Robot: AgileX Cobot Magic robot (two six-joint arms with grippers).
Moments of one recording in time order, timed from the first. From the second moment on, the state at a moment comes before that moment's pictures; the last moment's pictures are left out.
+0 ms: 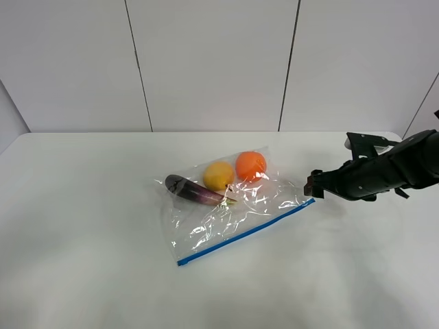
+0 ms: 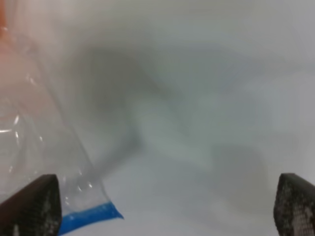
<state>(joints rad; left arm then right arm) 0.14 0.00 -0.49 -0.05 1.07 0.01 0.01 1.83 -0.84 0.99 0.19 -0.87</state>
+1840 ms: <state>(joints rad) 0.14 0.00 -0.49 -0.05 1.07 0.01 -0.08 1.04 -0.83 0.32 0.71 -0.33</state>
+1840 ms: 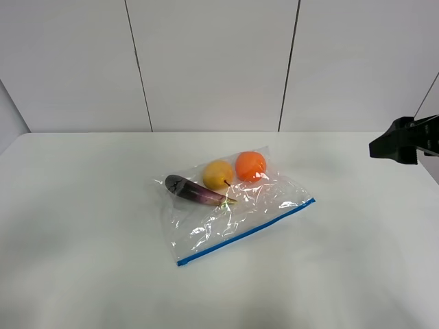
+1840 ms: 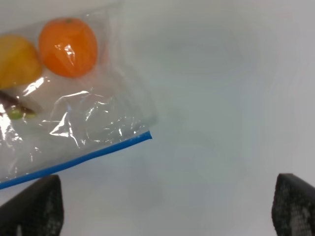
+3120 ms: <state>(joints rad) 0.14 0.00 -0.49 -0.05 1.07 0.01 -0.11 0.20 -0.56 0.10 1.02 -0.02</state>
